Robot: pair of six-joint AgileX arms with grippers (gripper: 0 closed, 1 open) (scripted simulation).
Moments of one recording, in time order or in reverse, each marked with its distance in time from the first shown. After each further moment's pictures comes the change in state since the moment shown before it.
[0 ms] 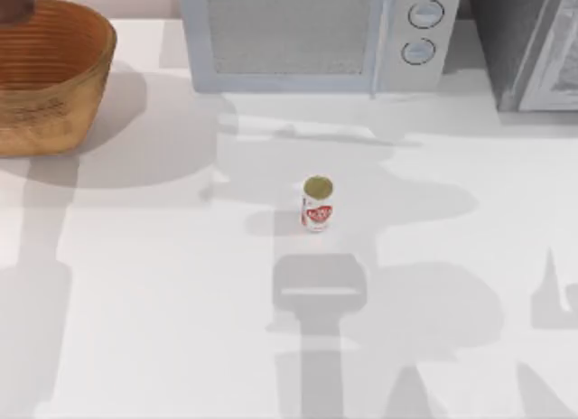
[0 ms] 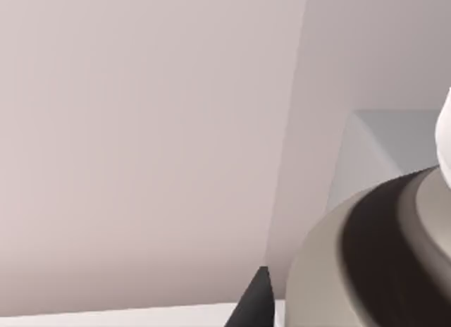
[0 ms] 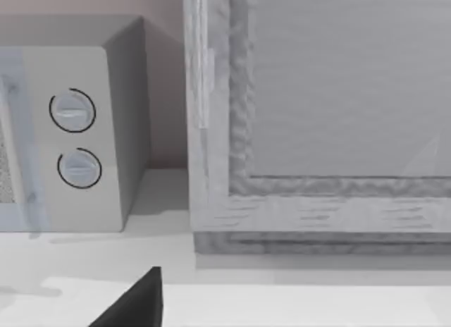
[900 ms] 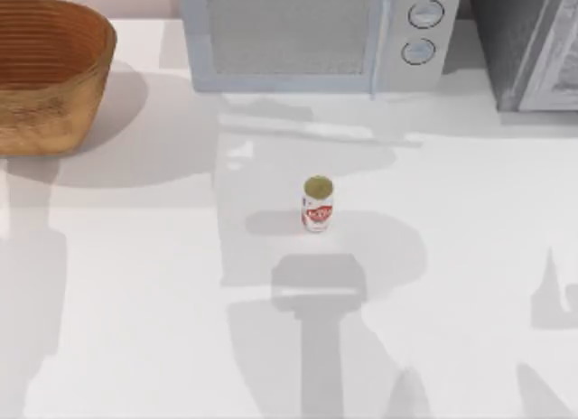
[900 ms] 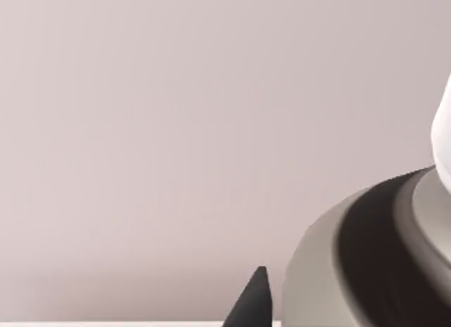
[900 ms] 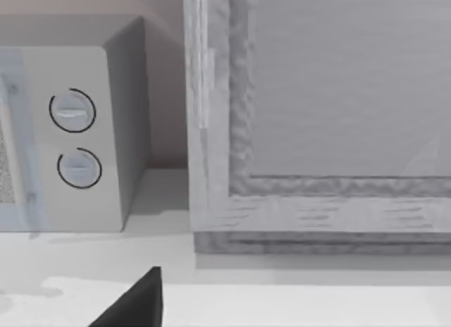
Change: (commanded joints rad) left arm 0.073 0.168 0.158 -0.012 -0.070 0.071; right arm 0.000 0.000 0.000 0.000 0.000 0.000
